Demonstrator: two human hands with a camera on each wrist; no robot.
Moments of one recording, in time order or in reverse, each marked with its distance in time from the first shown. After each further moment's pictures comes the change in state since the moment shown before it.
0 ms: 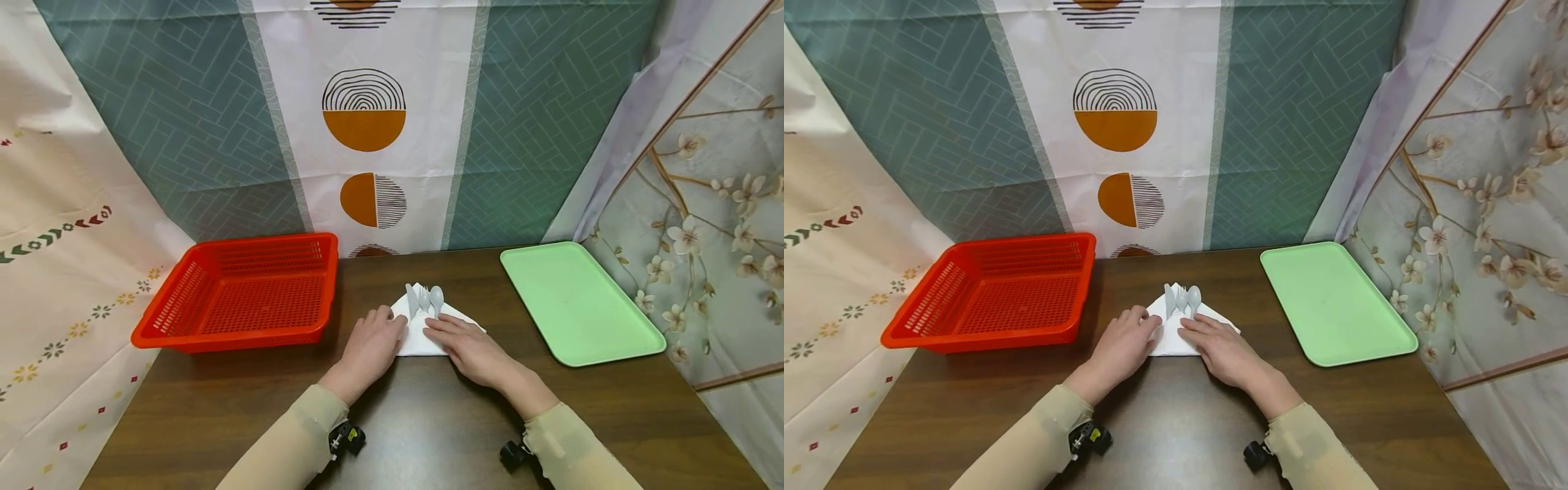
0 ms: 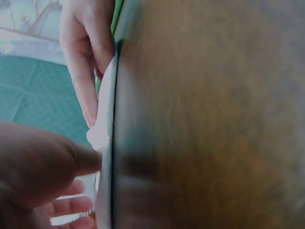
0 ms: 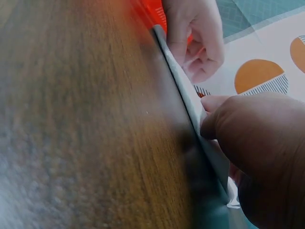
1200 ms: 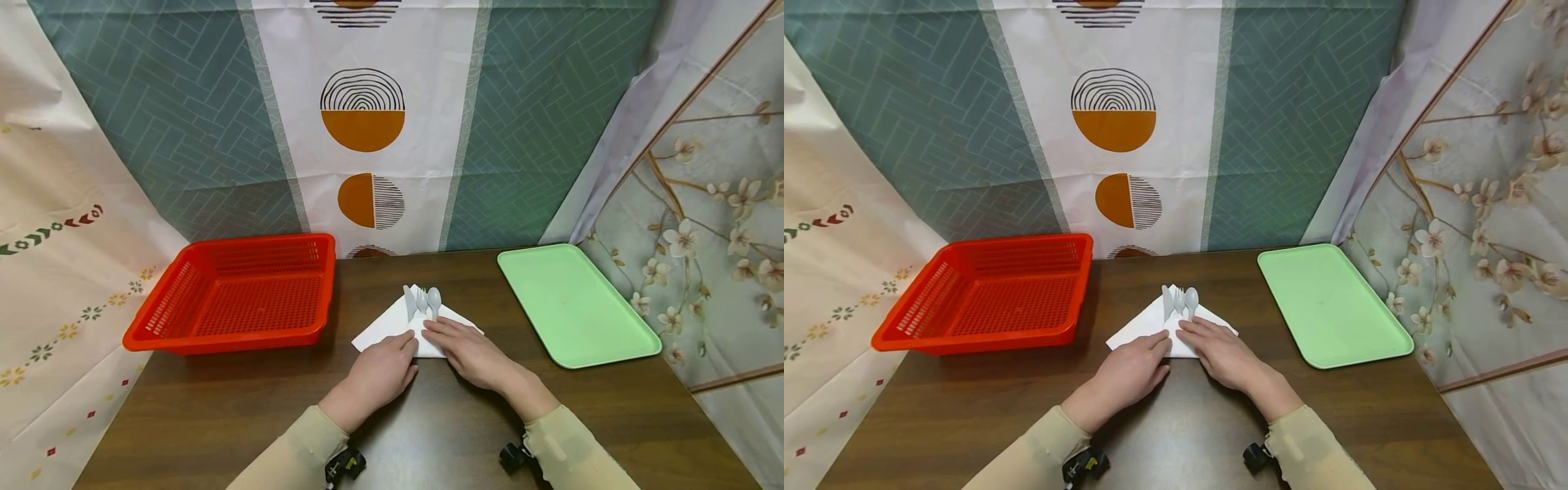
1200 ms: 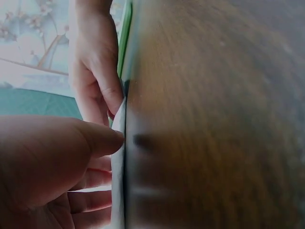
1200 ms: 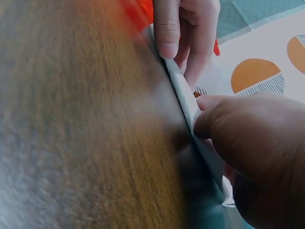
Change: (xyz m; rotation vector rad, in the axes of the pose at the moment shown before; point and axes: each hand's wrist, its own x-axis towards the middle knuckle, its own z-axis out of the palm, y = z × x) left_hand -0.020 0.027 -0.004 0.035 0.005 0.188; right_hand -0.001 0.000 -0.003 -0.005 -0.026 -0.012
